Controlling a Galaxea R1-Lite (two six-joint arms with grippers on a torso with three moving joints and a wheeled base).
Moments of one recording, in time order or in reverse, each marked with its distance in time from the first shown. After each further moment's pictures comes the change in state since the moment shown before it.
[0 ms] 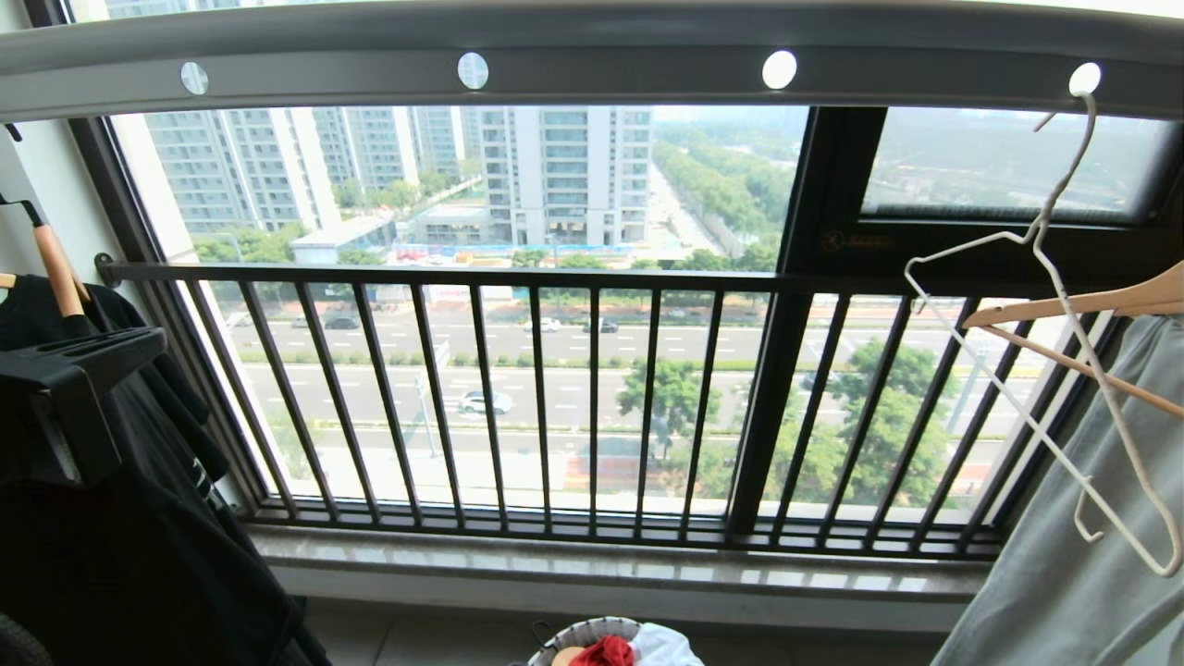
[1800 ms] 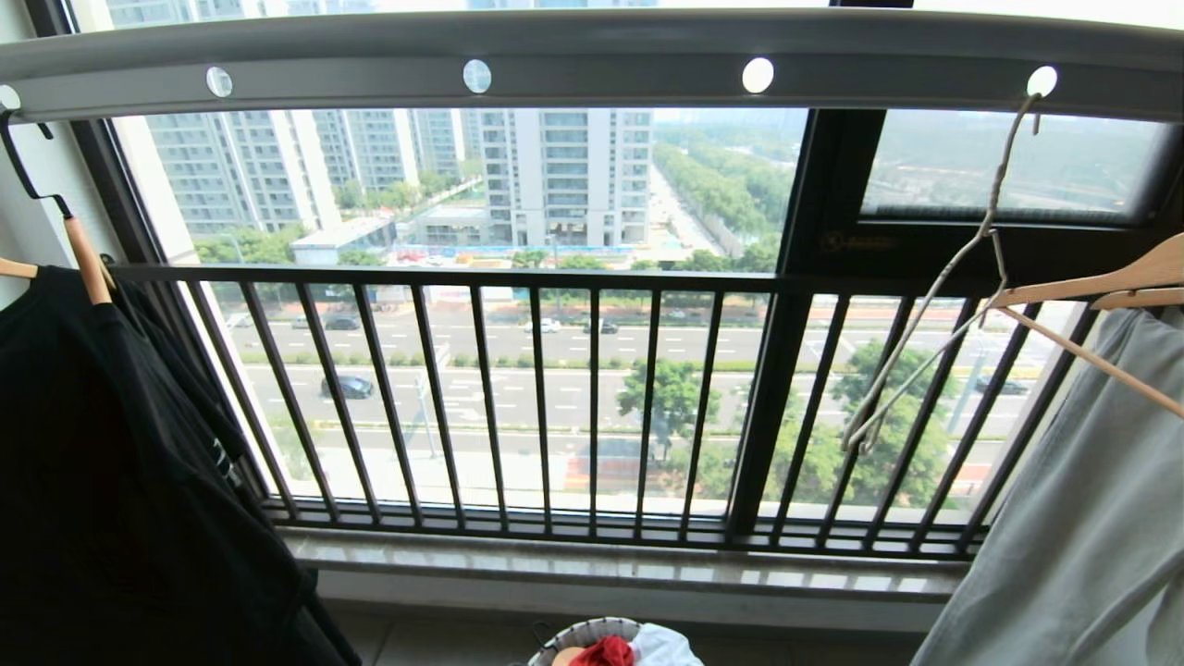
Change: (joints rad) left arm 0.307 -0.894 0.616 0.279 -0.333 0.007; right arm -0.159 -0.439 0.826 -0.344 0.056 0.004
